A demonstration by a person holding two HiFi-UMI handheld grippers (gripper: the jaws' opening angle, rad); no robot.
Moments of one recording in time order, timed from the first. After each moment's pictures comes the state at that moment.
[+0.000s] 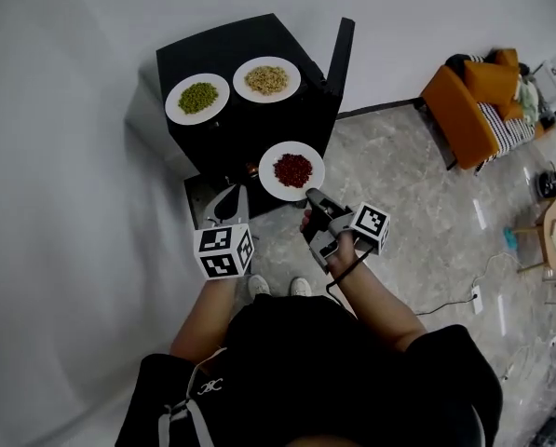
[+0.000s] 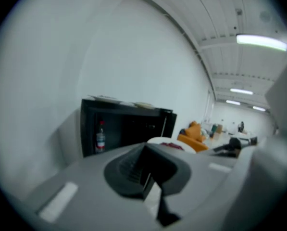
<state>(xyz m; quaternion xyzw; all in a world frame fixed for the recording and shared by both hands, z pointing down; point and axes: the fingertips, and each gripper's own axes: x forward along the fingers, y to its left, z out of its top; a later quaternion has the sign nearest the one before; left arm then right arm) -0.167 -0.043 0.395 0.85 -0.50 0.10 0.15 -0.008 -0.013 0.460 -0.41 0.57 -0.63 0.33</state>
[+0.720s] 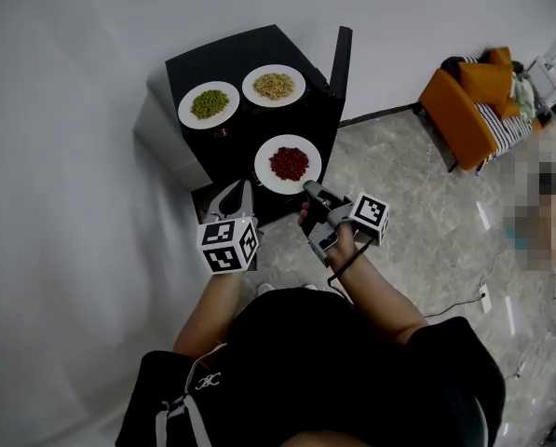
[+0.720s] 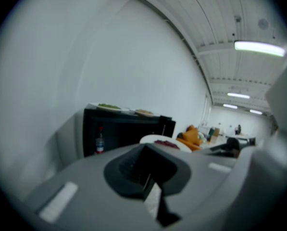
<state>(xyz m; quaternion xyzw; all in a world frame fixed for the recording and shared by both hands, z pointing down) -0.180 -0.045 0.368 0.86 -0.49 0.08 0.15 -0.038 -0.021 0.421 -0.39 0.59 -0.62 0.35</state>
